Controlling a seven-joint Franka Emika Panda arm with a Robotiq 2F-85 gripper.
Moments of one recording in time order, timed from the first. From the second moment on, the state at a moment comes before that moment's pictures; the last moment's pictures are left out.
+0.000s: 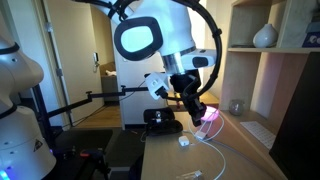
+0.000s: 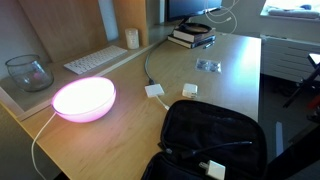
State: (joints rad) arm -0.04 -0.01 -0.04 -2.39 0.11 2.70 -0.33
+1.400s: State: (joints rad) arm -0.03 0.00 -0.04 -2.49 -0.04 2.87 -0.20
